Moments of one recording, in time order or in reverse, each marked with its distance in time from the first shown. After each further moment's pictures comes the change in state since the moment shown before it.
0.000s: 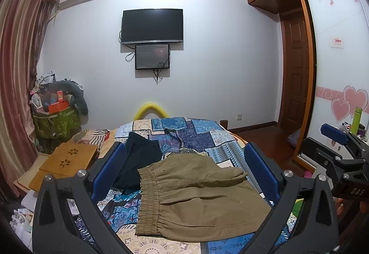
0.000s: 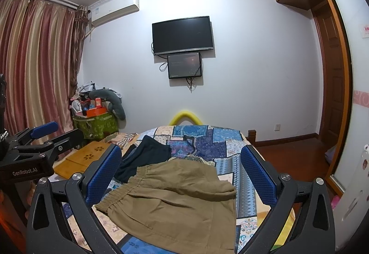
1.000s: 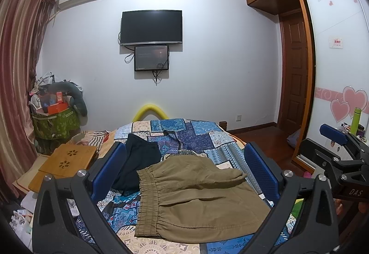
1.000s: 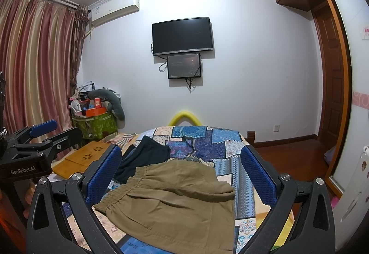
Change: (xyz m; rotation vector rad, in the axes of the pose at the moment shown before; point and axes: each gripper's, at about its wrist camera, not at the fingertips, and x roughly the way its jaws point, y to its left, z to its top) left arm -0.002 -0.002 0.005 0.003 -0.005 -0.004; right arm 0.001 -0.002 0.000 -0.004 -0.001 -0.004
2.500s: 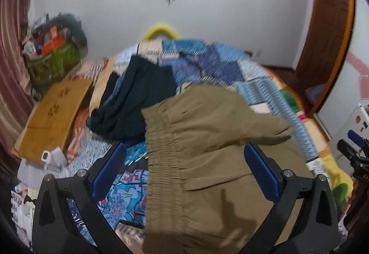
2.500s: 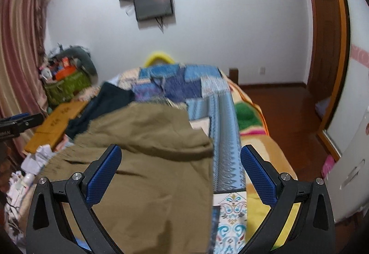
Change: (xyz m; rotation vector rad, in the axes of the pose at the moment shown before) left arm 0.223 0.080 -0.086 -0.074 0.531 0.063; right arm 0.137 -0.099 -0.088 0.086 0.416 -0.118
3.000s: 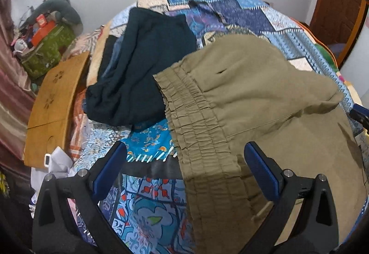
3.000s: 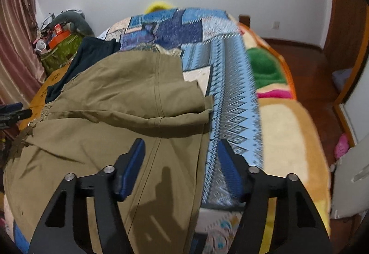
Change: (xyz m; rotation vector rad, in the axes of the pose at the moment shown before) left arm 0.114 0.039 -0.009 0.119 0.267 0.056; right arm 0.105 -0.039 -0.015 0.028 0.303 0.114
